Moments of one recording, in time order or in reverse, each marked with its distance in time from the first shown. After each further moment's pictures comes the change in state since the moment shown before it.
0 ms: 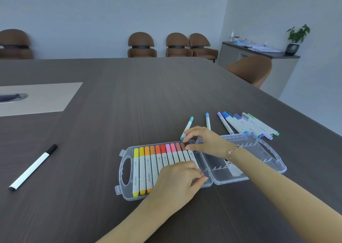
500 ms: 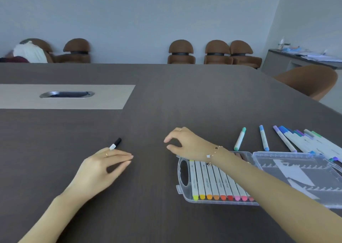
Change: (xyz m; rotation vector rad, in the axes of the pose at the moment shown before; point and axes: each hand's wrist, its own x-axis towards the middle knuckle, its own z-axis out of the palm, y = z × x) left_hand -0.156 -0.166 -0.168 0.223 0.224 -0.331; right_hand 0.080 -0.149 0.092 -0.126 -0.132 -0.309
